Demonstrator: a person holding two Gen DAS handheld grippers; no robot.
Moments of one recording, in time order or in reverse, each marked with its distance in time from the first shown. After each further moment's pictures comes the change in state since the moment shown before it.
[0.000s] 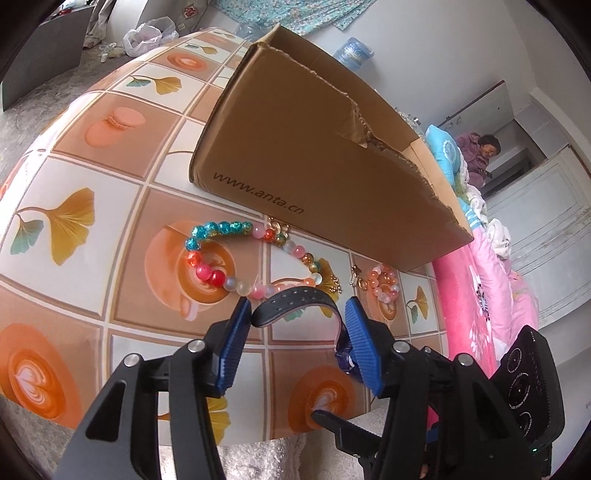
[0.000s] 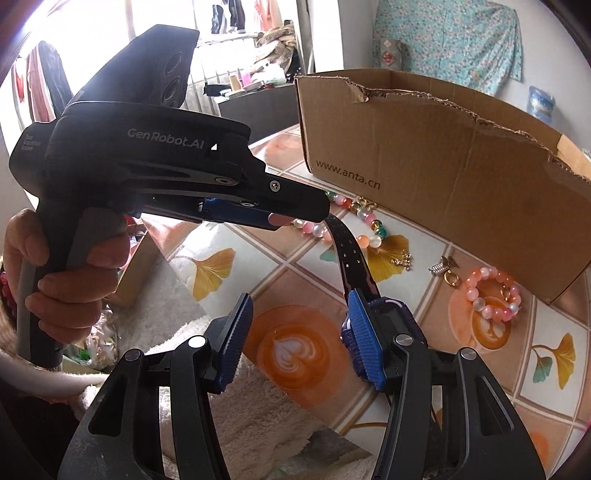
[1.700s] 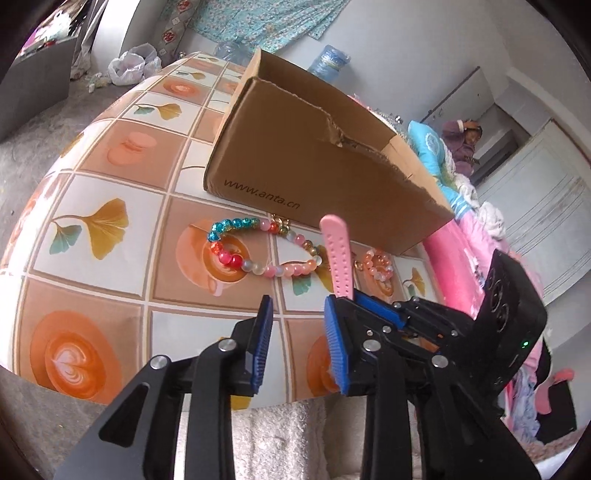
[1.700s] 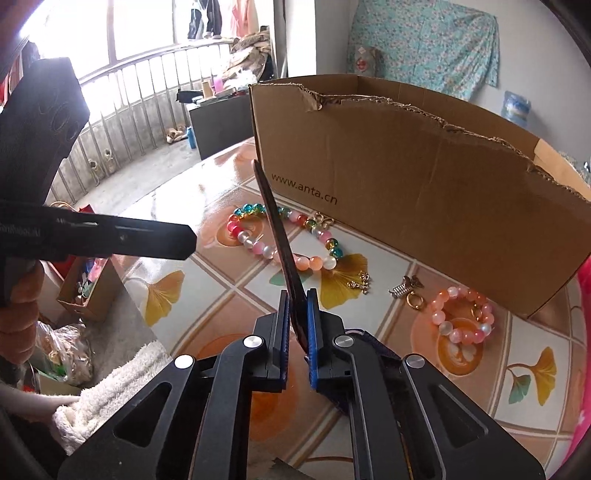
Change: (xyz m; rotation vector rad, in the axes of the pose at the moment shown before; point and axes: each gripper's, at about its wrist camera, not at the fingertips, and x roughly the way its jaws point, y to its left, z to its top) left arm -0.037 0.008 -0.023 0.086 -0.057 -0.037; right arm 0.012 -0.017 0.012 0.020 -0.034 -0.112
